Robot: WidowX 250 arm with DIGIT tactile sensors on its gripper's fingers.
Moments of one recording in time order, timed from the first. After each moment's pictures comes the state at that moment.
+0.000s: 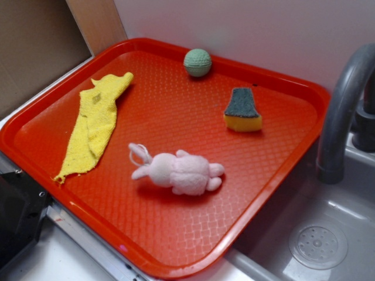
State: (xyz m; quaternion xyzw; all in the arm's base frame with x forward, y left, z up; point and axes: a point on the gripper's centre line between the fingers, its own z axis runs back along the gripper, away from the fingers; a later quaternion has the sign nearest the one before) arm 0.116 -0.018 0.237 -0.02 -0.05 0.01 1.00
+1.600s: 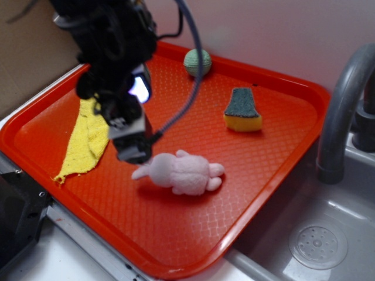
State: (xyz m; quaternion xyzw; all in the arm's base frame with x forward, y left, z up) arm 0.189 -0.146 0.119 -0.01 -0.06 -0.32 0.95
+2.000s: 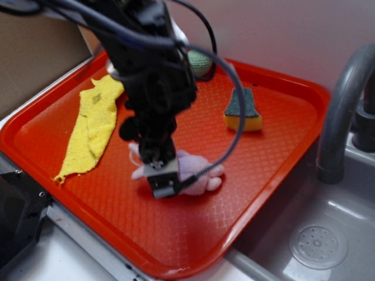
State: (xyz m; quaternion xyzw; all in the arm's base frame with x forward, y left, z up) arm 0.195 -0.153 0.075 0.03 -0.03 -0.32 0.95
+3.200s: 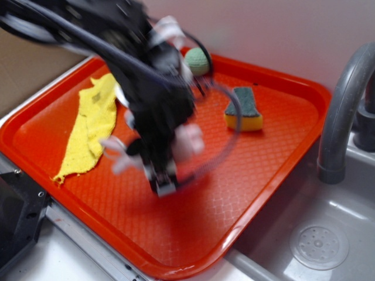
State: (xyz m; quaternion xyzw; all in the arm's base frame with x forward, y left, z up) arm 0.197 -0.124 0.080 0.09 -0.04 -0.21 0.97
